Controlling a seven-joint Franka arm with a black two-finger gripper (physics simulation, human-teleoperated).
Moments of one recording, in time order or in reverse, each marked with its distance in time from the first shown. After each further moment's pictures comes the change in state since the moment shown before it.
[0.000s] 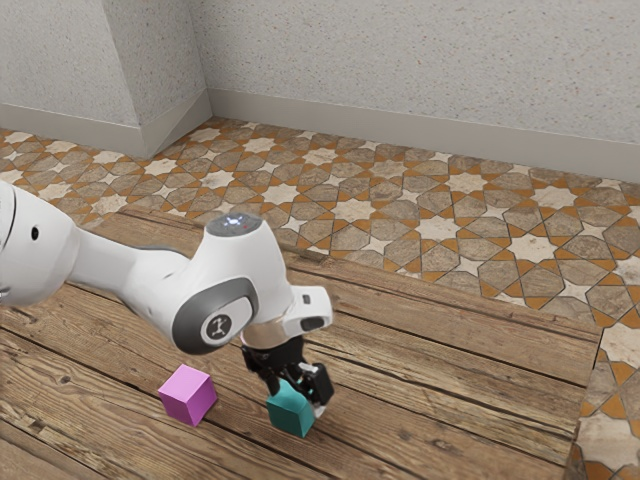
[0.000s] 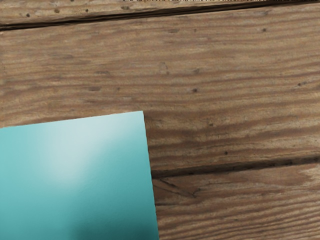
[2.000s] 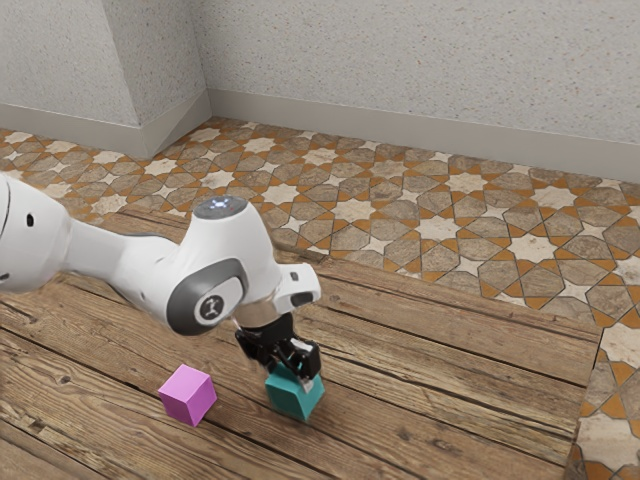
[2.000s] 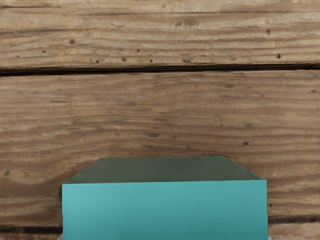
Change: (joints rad) arm 0.058 -0.007 0.006 0.022 0.017 0.011 -0.033
